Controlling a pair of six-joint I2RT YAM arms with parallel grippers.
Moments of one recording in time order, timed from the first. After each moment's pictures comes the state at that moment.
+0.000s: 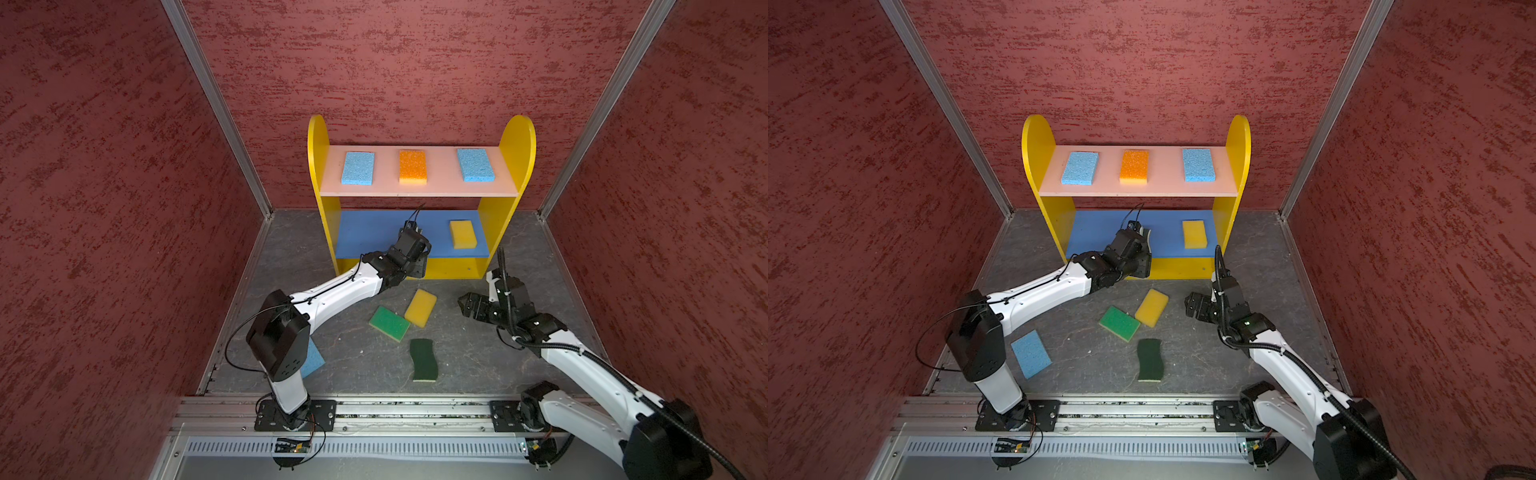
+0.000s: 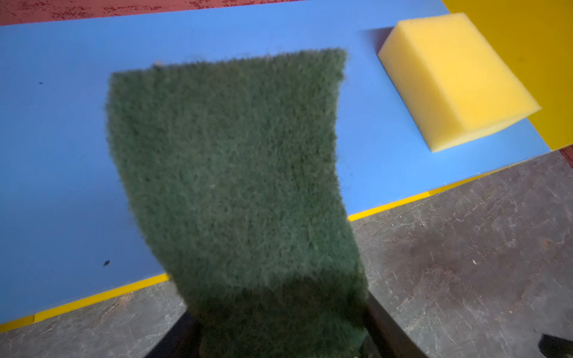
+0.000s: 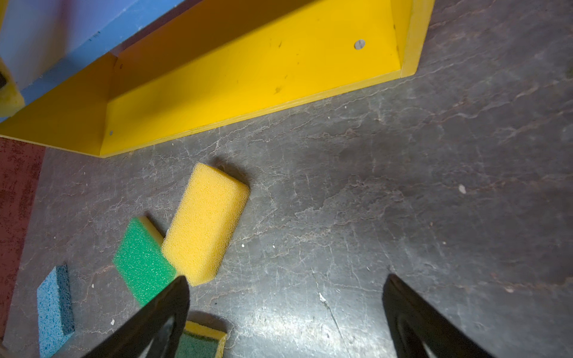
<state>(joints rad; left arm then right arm) -0.76 1.76 1.42 -0.42 -0.30 -0.43 0.39 1.00 0.57 -0.34 -0.08 0.58</state>
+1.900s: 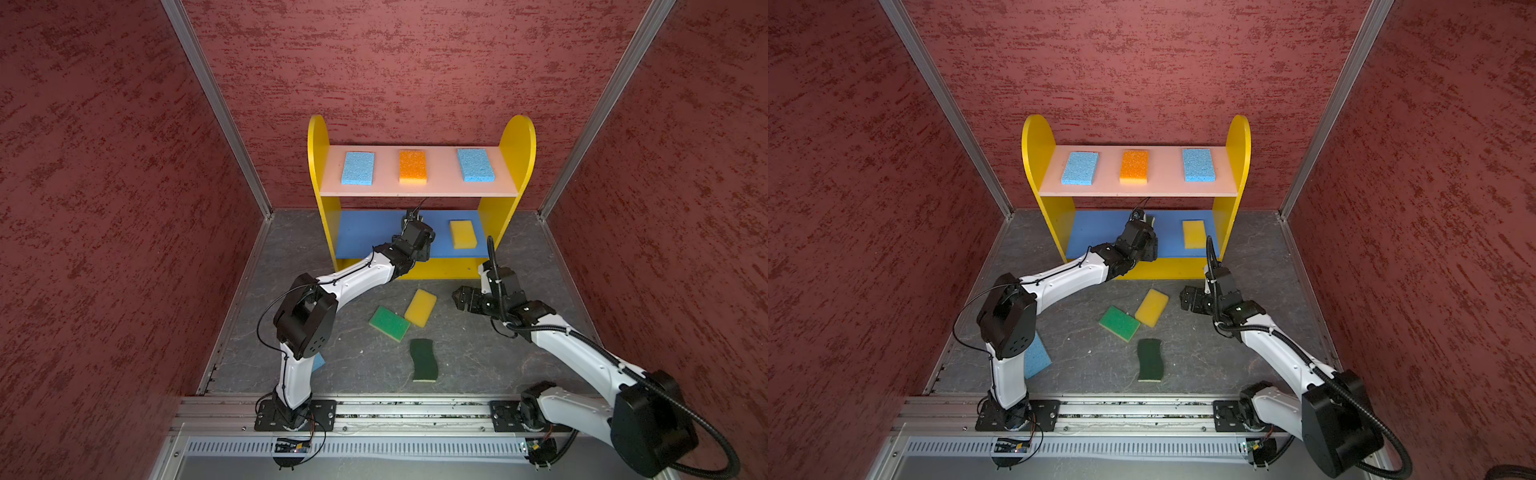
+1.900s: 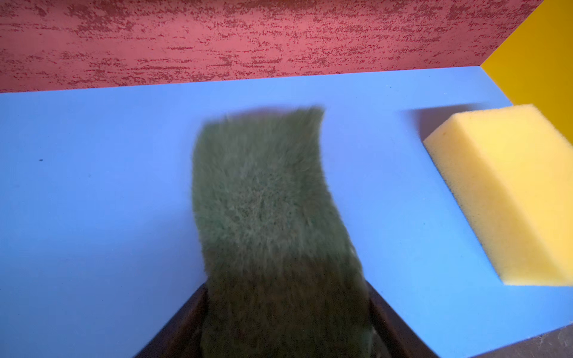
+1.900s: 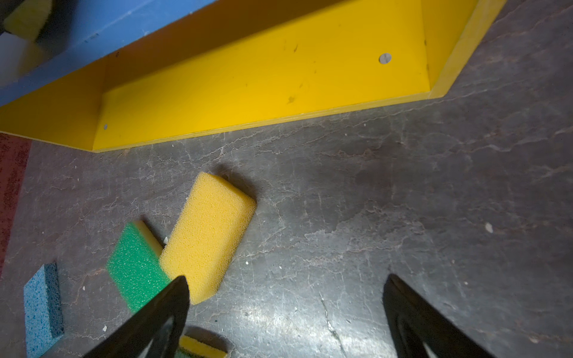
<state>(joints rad) -0.72 1.94 1.57 -0.30 -0.40 -0.42 0.39 1.15 0.65 -0.31 -0.11 0.53</state>
